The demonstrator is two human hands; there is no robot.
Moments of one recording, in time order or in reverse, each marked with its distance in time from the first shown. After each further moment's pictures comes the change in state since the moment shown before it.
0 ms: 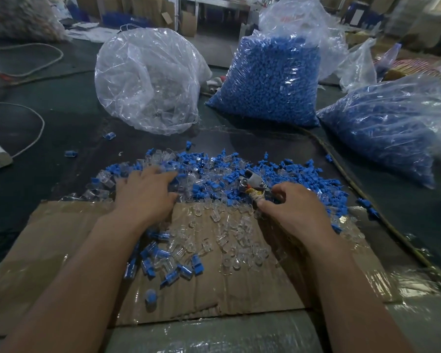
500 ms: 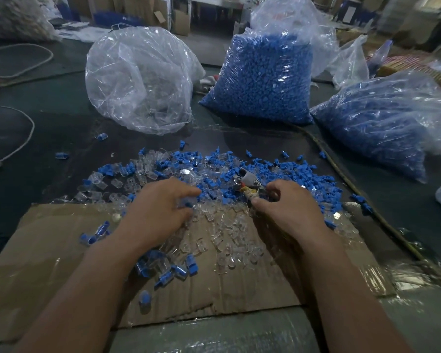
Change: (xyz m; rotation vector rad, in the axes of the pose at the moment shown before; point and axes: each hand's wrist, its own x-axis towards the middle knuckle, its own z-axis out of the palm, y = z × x) left_hand -0.038 0.029 -0.010 -0.406 0.122 0.255; right_hand 0.000 0.002 0.001 0.033 0.012 -0.005
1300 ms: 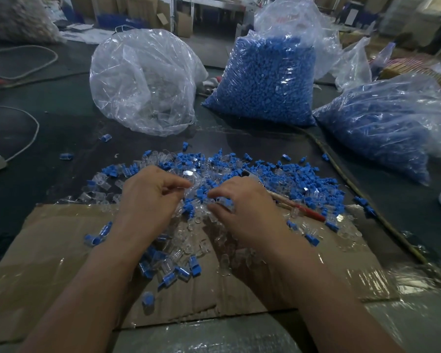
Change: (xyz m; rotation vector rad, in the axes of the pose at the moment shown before) left_hand -0.001 -0.005 -0.005 -0.135 0.319 -0.078; right_hand -0.022 -0.059 0.012 0.024 0.021 -0.604
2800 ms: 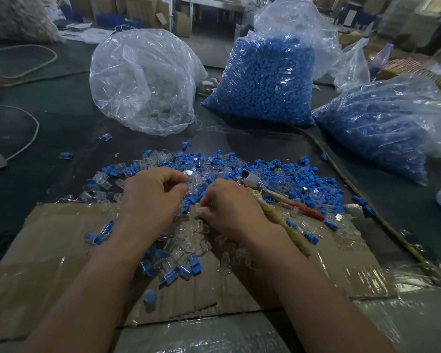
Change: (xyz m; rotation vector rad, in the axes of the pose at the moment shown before) left_hand -0.001 0.002 0.001 -0.115 0.020 -0.070; right_hand 0.021 -0.010 0.016 -0.041 -0.177 0.120
